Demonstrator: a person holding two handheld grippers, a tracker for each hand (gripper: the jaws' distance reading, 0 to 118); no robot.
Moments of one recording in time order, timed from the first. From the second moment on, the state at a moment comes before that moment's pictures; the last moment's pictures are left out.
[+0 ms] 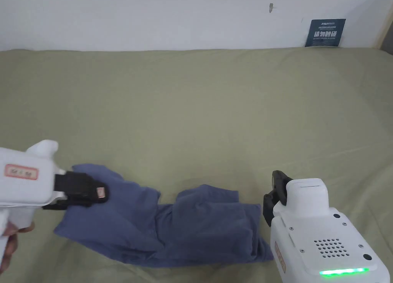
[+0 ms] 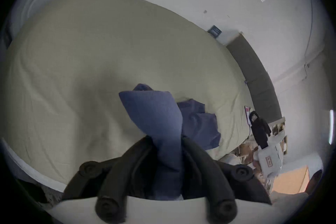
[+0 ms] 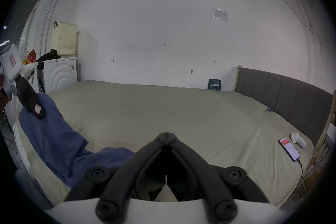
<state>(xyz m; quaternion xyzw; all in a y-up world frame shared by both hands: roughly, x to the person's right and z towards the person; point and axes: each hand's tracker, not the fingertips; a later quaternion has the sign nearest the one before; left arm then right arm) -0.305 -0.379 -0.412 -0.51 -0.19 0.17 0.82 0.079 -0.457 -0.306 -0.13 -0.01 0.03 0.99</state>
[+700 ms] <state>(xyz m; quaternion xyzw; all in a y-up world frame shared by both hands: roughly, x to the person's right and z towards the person) -0.115 -0.472 -0.444 -0.53 -0.31 0.25 0.75 0.111 -0.463 -0.307 -0.15 -0.04 0.03 0.99</state>
